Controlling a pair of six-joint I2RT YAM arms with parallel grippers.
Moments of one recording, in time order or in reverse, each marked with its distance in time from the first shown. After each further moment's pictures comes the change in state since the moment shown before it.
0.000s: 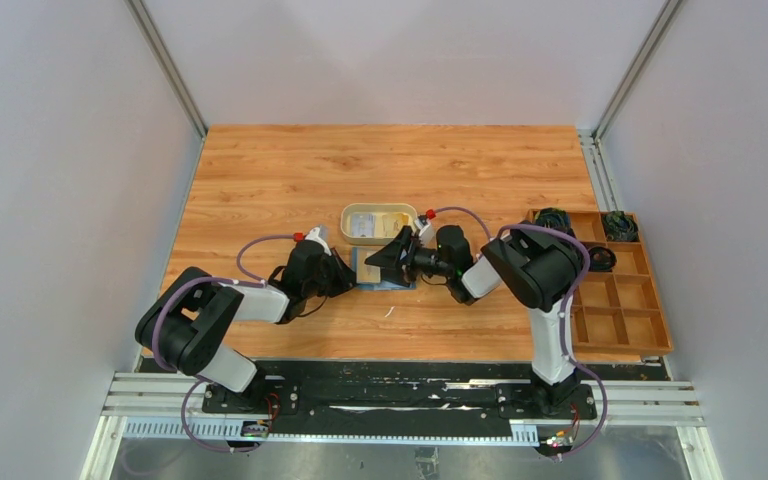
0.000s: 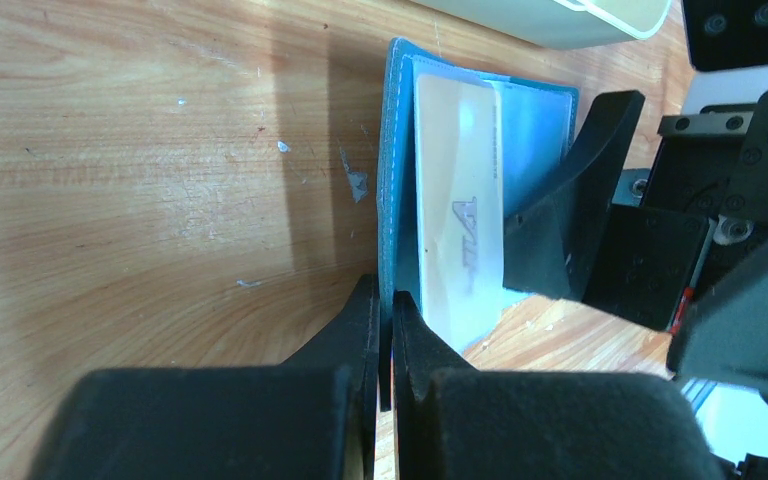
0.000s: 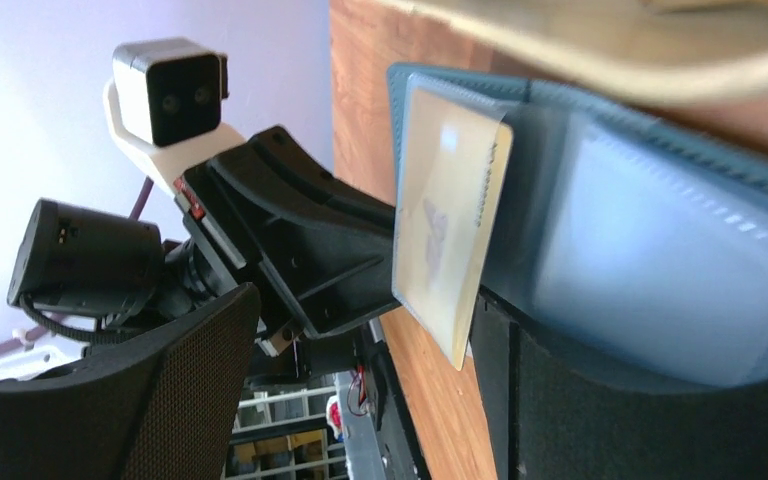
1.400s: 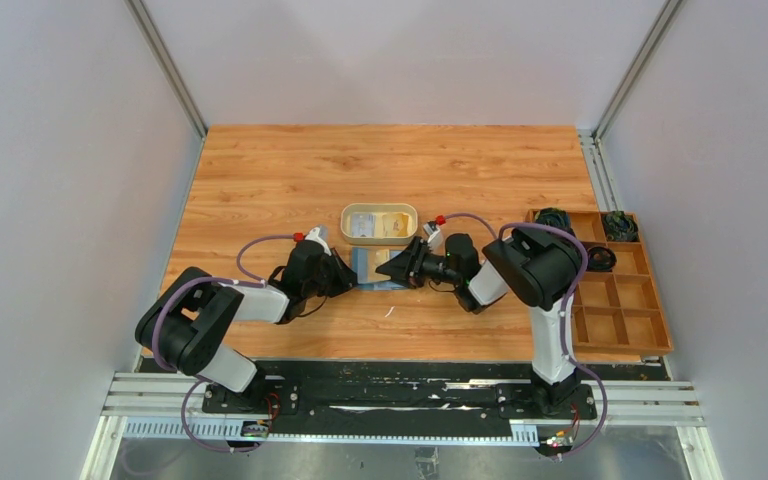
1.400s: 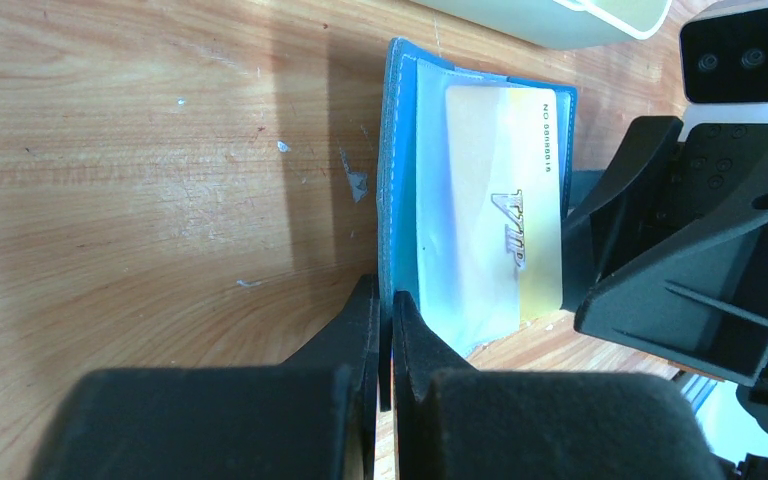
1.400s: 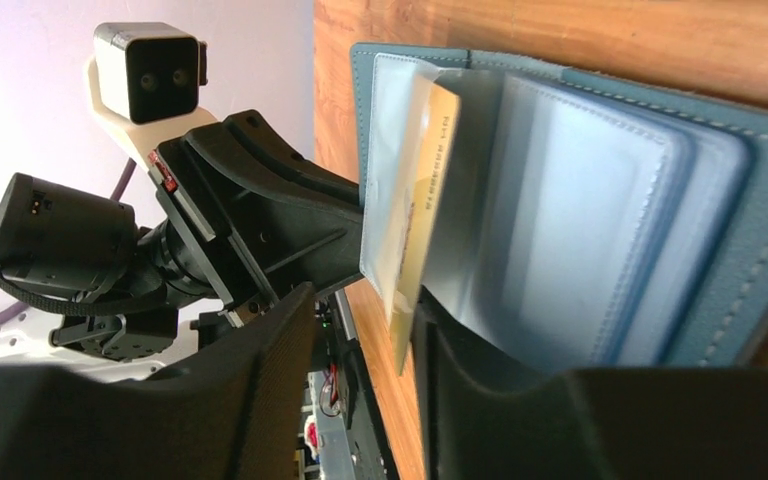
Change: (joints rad) left arm 0.000 -0.001 -0.001 0.001 0.000 0.000; right arm -0.014 0.013 -0.106 0.149 0.027 -0.026
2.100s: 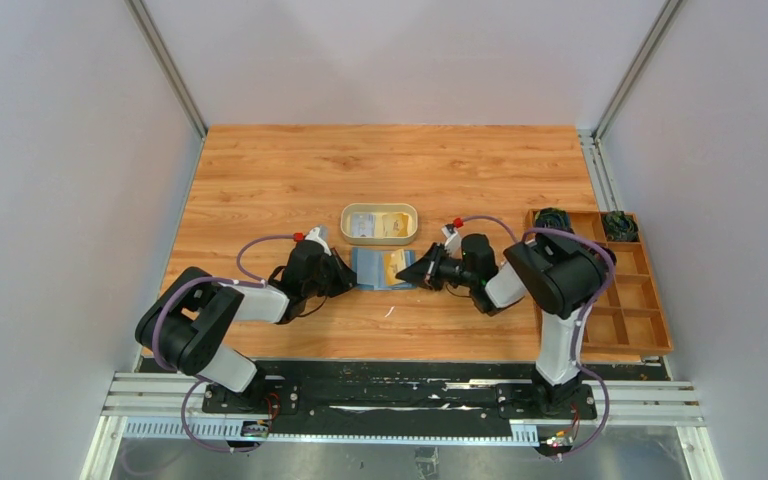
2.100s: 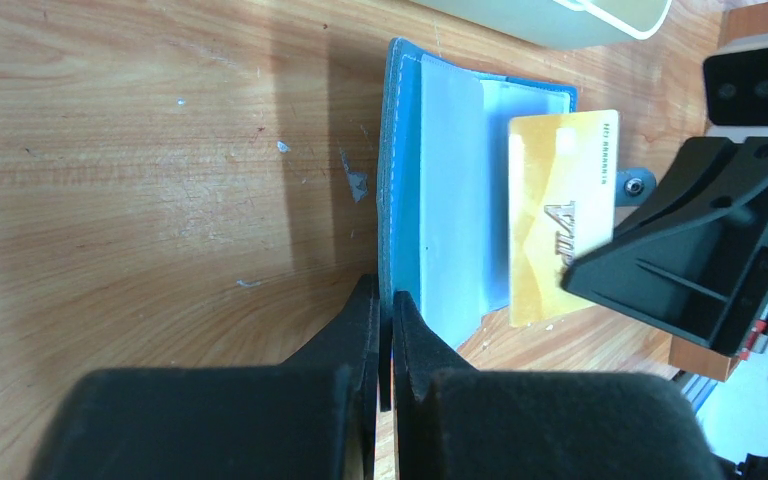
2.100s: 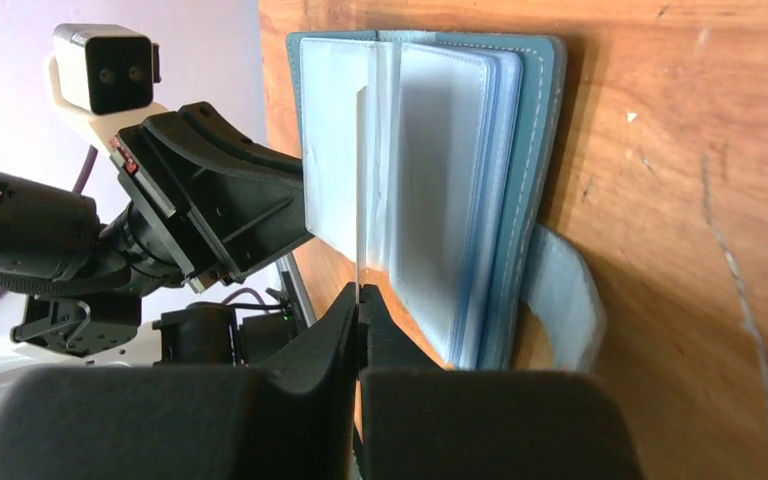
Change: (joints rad) left arm 0.000 0.002 0.000 0.002 0.000 0.000; right arm -0.077 -0.092 -0.095 -0.115 -0.007 -0.109
